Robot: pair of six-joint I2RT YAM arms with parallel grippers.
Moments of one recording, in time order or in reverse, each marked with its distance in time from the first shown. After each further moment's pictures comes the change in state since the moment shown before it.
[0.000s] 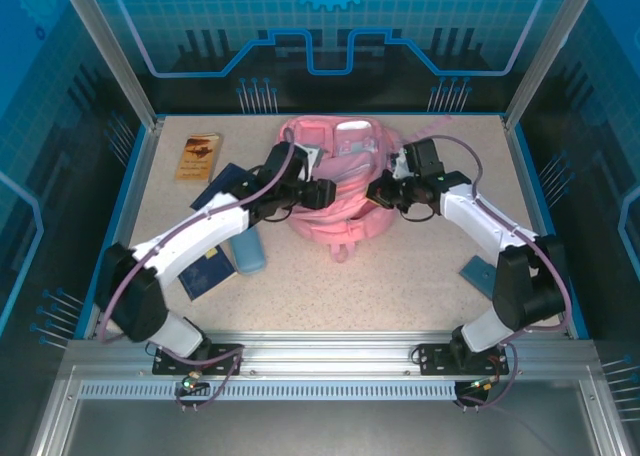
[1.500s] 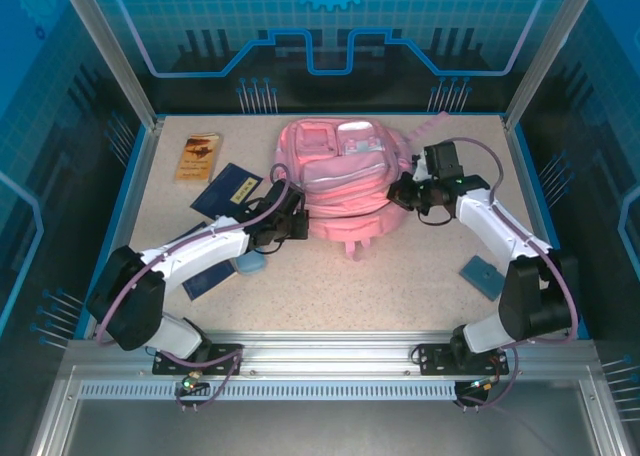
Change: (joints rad) left arm -0.007 -0.024 -0.281 0.063 -0.103 -0.143; right arm -0.133 -0.089 -0.076 -0.071 0.080 -0.099
